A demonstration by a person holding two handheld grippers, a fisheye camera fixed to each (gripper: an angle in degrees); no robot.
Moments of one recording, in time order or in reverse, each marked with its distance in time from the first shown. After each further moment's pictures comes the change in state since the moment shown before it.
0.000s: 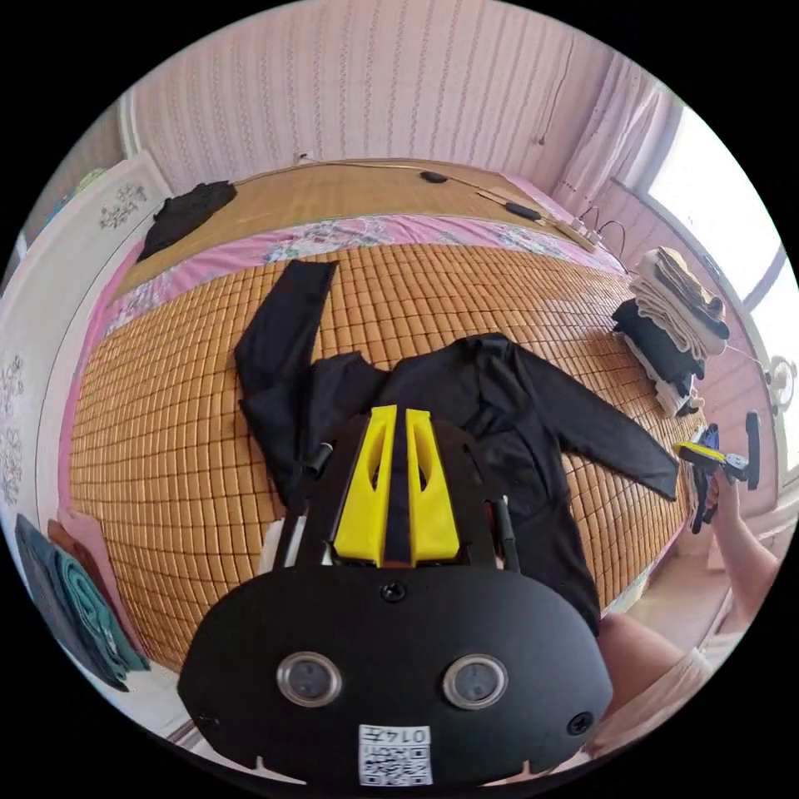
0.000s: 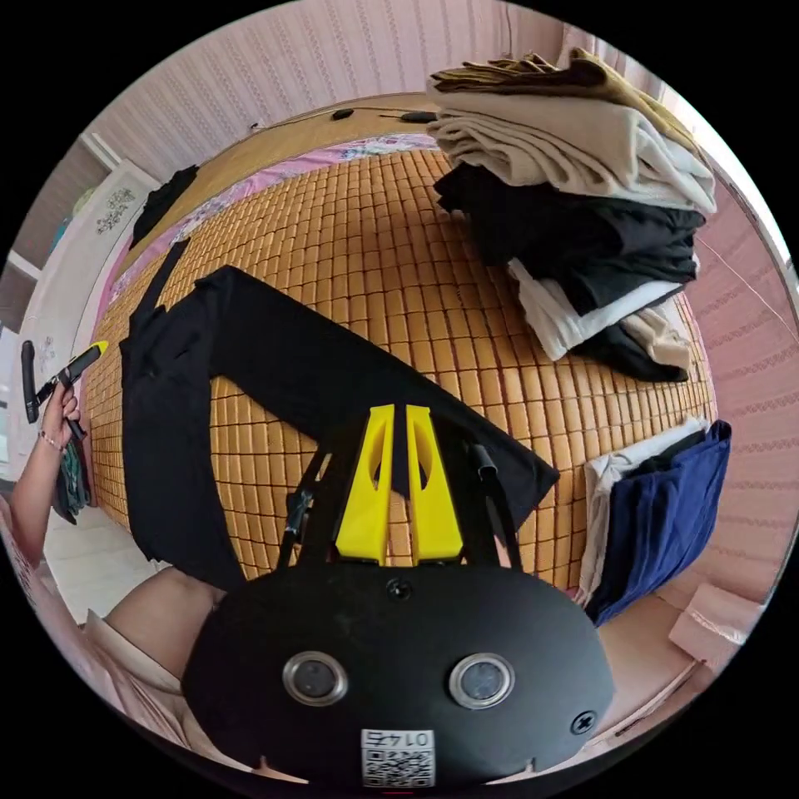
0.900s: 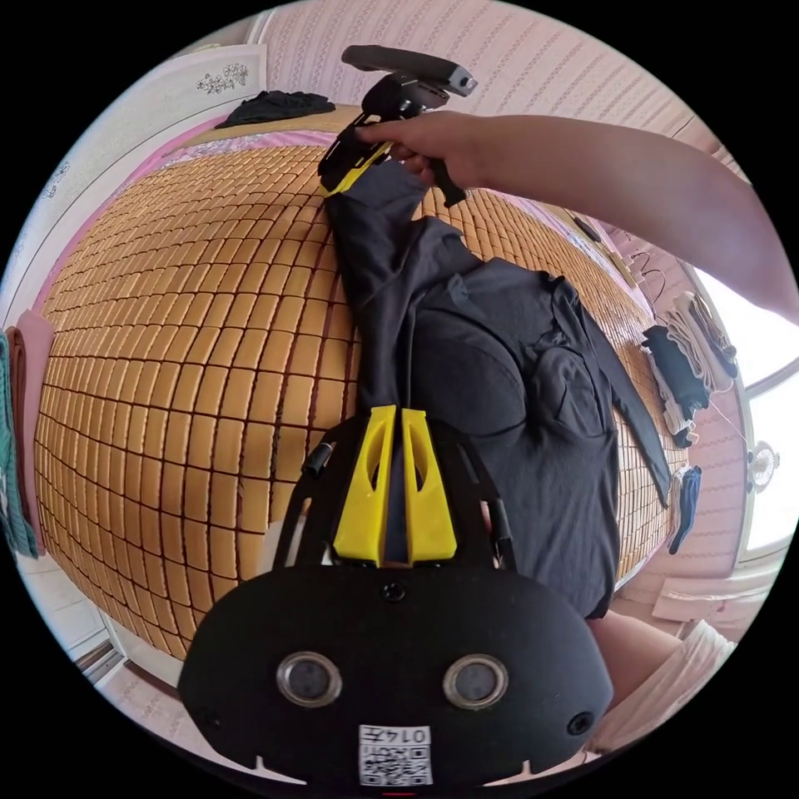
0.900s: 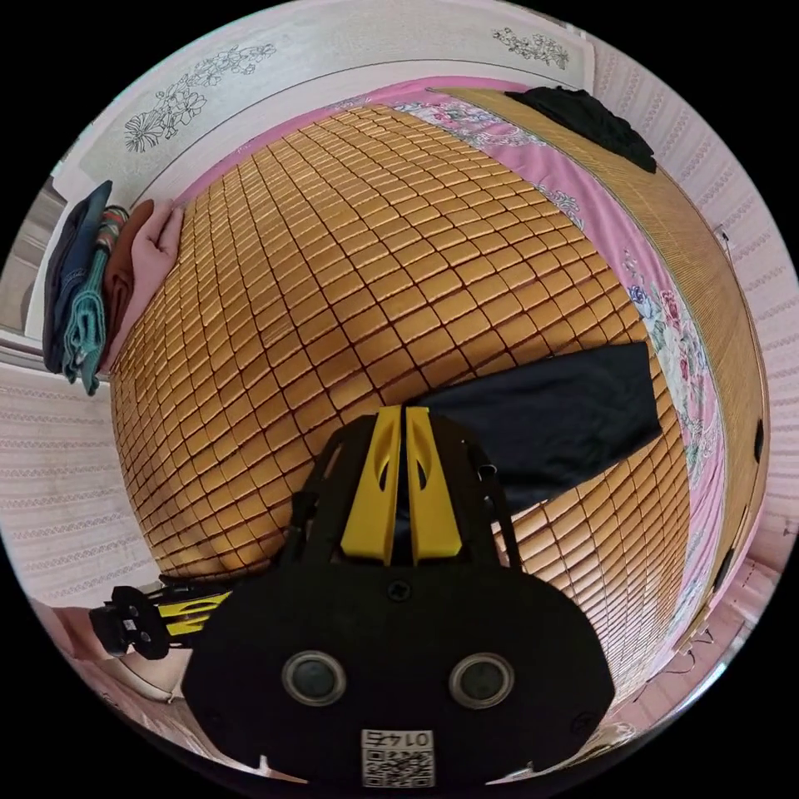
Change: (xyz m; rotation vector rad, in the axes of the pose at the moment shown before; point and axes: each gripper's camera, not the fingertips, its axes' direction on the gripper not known) left arm -0.120 0.182 -0.005 -0.041 0.111 -0.279; right arm -0.709 -0.276 0.168 -0.179 -0.100 -1.092
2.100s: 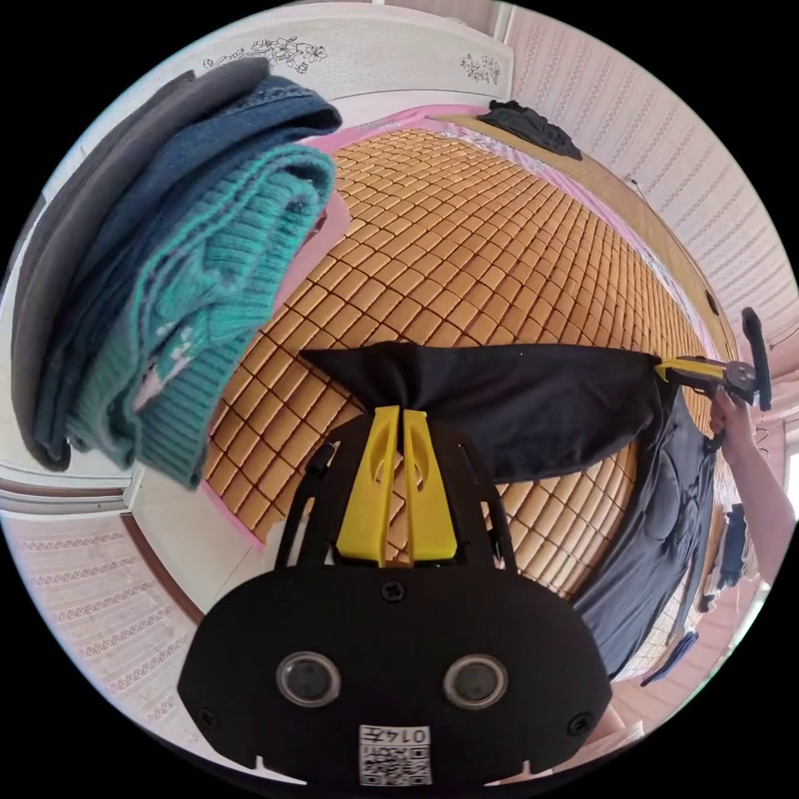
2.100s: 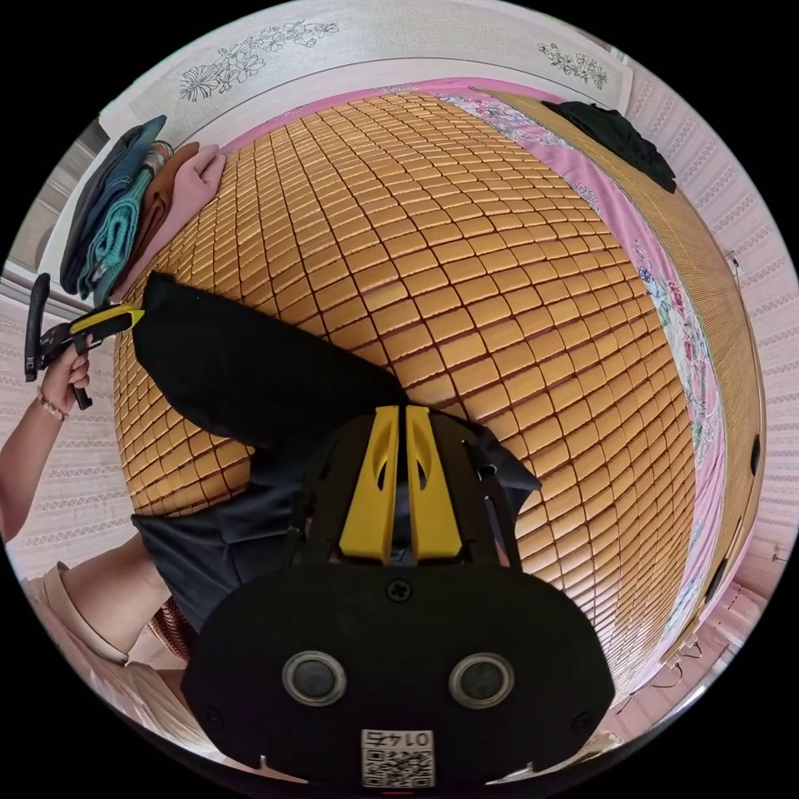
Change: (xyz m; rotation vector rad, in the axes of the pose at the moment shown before) left arm -0.214 0.037 -0.160 0.021 -0.333 -0.507; right arm -0.053 -0.054 0.019 0.001 0.011 -0.103
